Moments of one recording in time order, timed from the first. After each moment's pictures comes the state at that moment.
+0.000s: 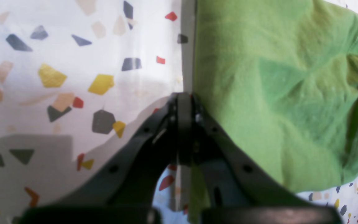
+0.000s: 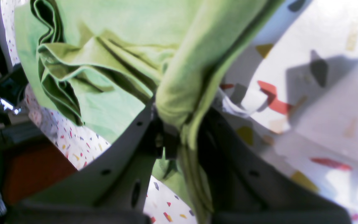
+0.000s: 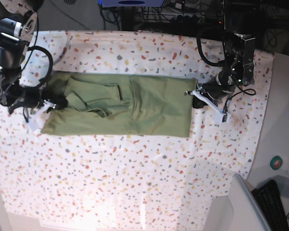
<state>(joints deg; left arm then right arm) 2.0 -12.5 -5.5 64.0 -26.6 -16.5 29.9 13.5 12.5 24.3 42.8 34.4 35.7 -59.9</state>
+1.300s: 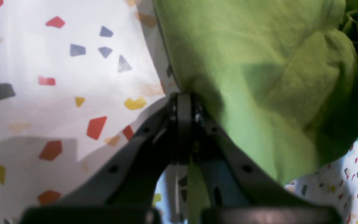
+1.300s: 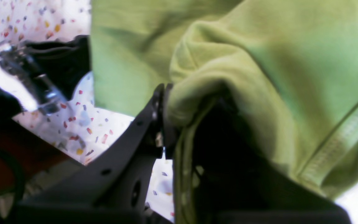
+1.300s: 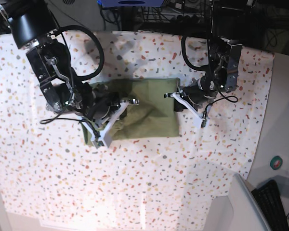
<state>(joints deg) -0.8 -8.8 -0.1 63.1 -25.8 -16.2 30.7 4.8 10.2 -26.4 90.8 34.9 -9.4 -55.7</state>
